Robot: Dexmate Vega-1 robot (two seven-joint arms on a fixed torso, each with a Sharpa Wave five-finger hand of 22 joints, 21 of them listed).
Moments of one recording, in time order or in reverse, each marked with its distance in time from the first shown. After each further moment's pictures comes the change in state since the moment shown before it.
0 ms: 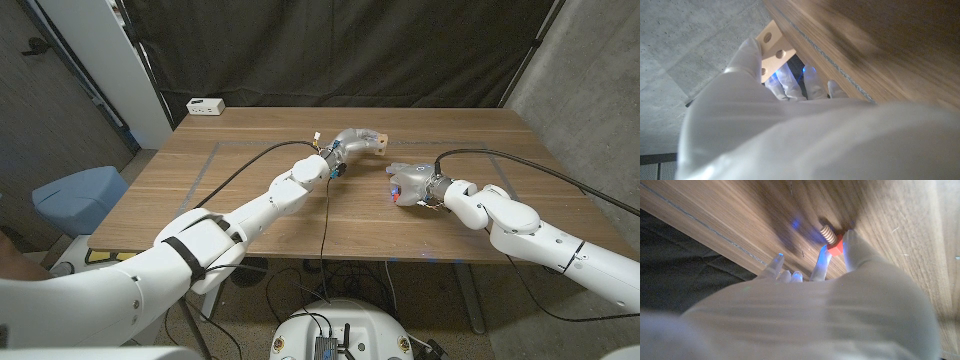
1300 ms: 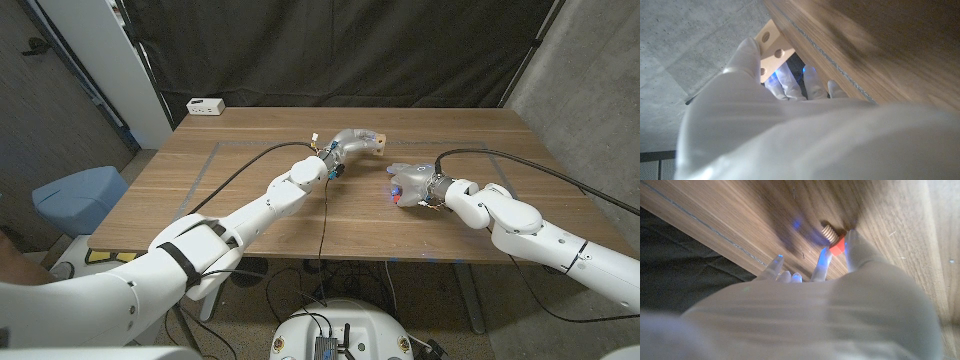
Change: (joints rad) left arm 0.027 0.027 -0.007 -0.059 0.001 0.021 0.017; left_hand -0.007 -0.007 0.000 0.000 -0.014 0.004 -0.003 0.000 0.000 0.012 -0.002 0.002 0.000 0.000 0.000 0.000 0.003 0.000 0.000 0.000 0.000; right arm -0.004 -0.011 0.007 -0.021 -0.013 -0.010 0.032; right_hand -0.014 -0.014 -0.016 -0.008 0.000 -0.059 -0.013 -0.070 -0.032 -0.026 0.006 -0.007 0.003 -0.015 0.007 -0.007 -0.003 -0.032 0.000 0.000 0.005
